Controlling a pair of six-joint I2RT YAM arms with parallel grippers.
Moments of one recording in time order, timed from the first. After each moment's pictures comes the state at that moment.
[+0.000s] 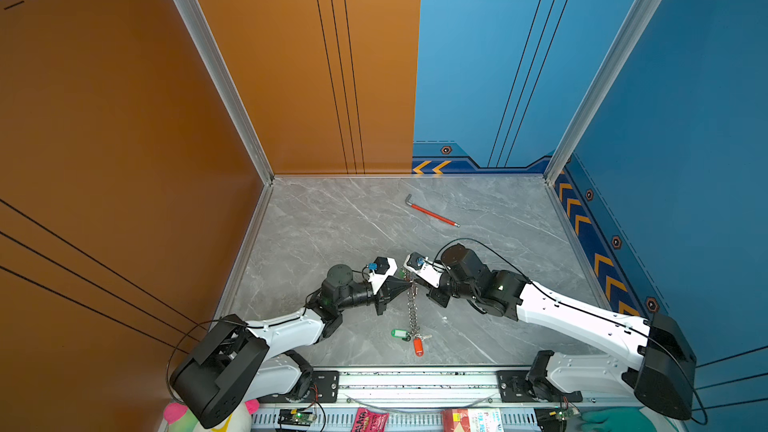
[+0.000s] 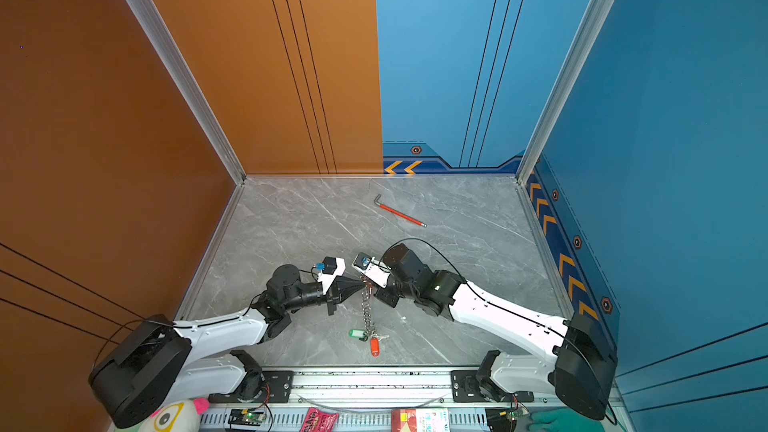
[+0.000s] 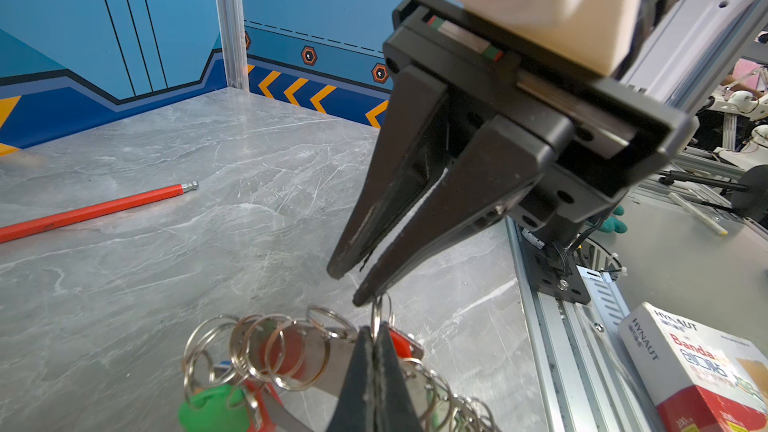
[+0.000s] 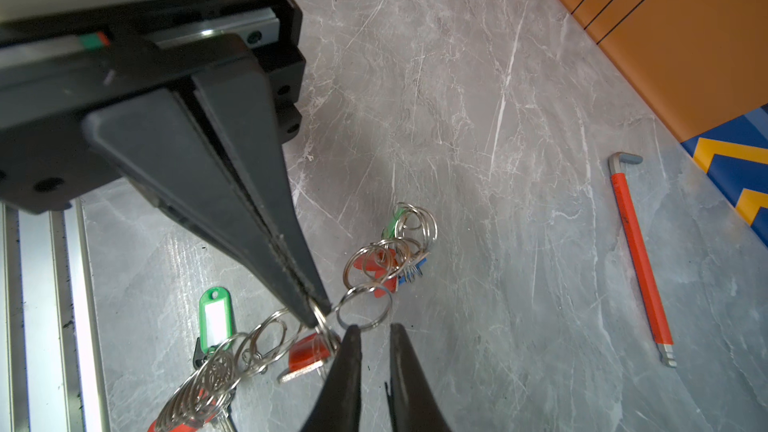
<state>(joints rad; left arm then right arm) -0.61 1.24 0.28 0.83 0.67 -0.08 0.93 1.25 0.87 -0.31 -0.03 -0.25</state>
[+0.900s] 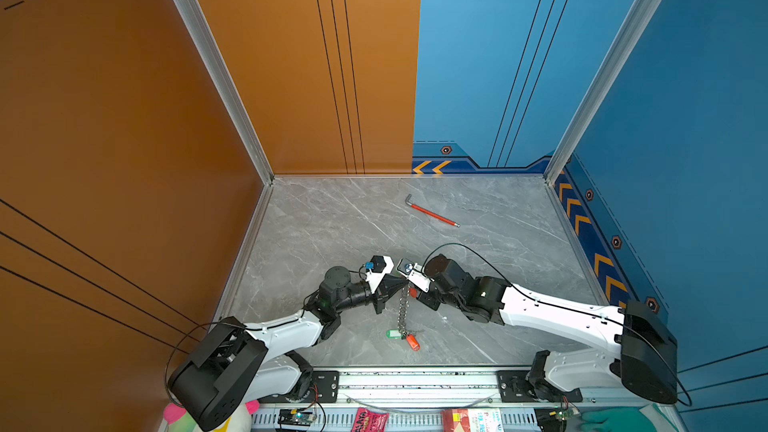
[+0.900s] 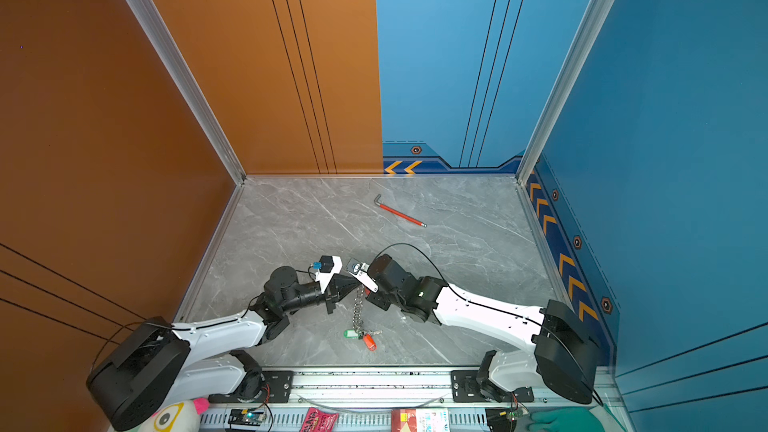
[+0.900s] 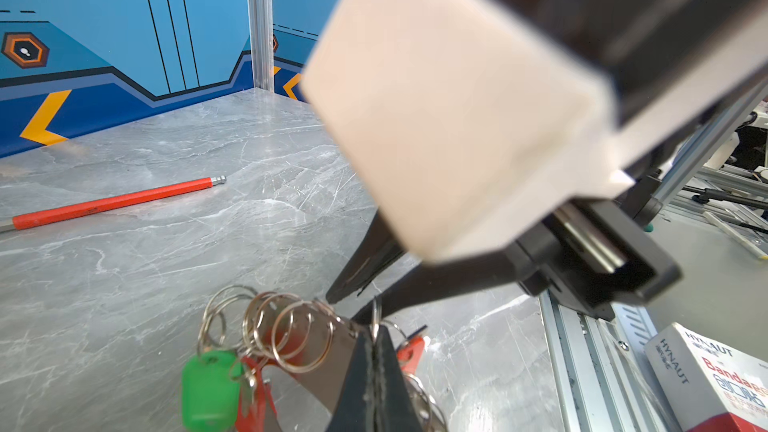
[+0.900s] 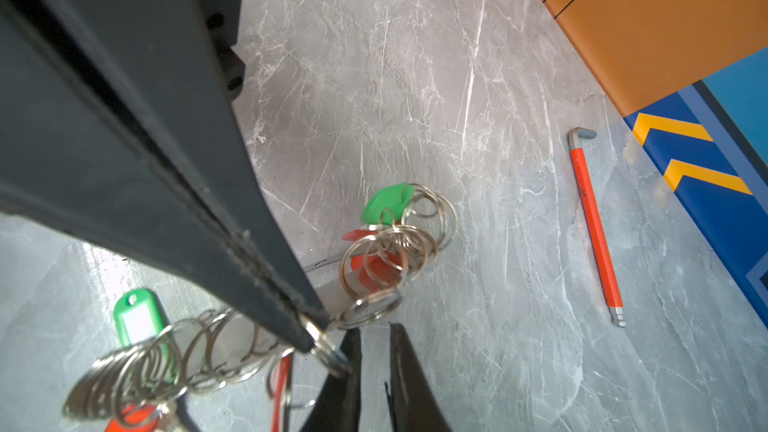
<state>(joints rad) -0.60 1.22 0.26 0.84 0.62 -0.10 1.03 1.35 0.86 -0.26 0.21 -0.23</state>
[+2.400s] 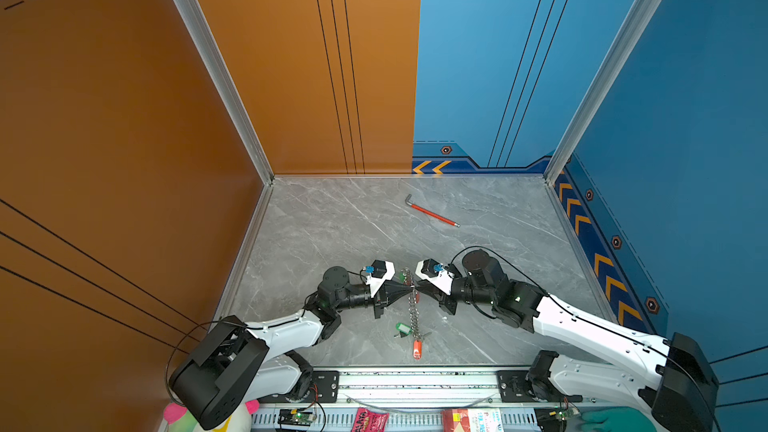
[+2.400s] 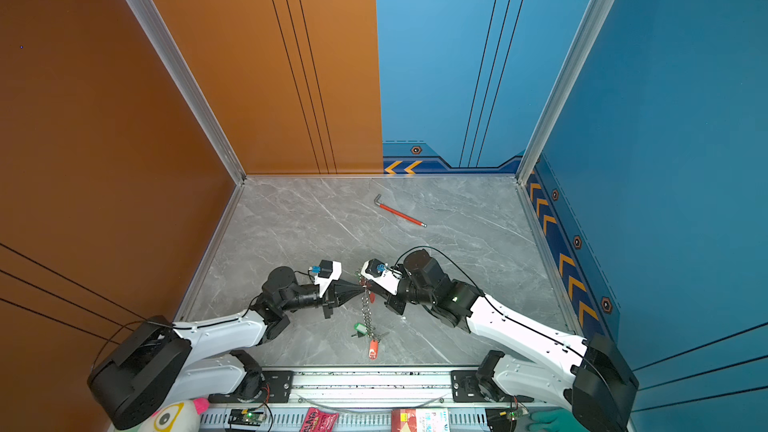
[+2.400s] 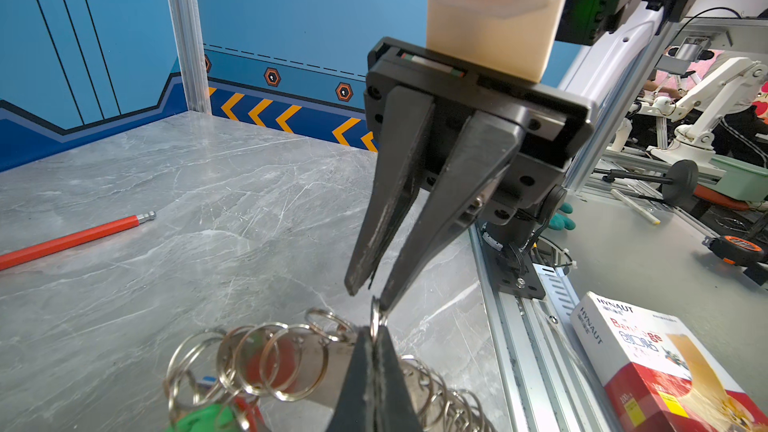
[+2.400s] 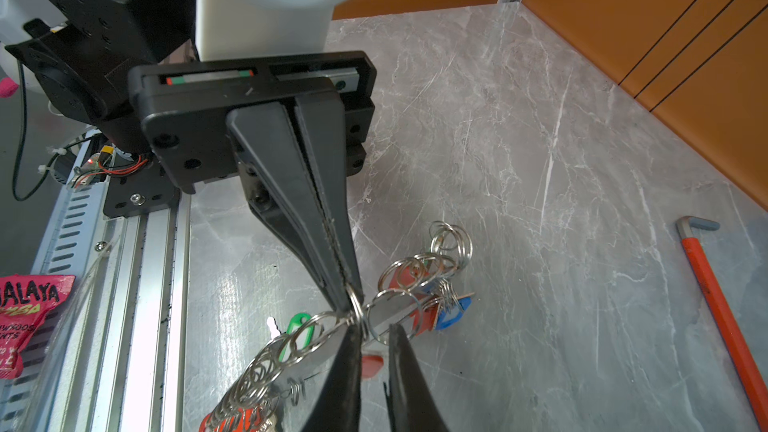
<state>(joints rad) -0.60 1.23 0.26 0.91 0.80 -0.11 0.86 1.10 0.70 -0.13 -0.31 -0.26</state>
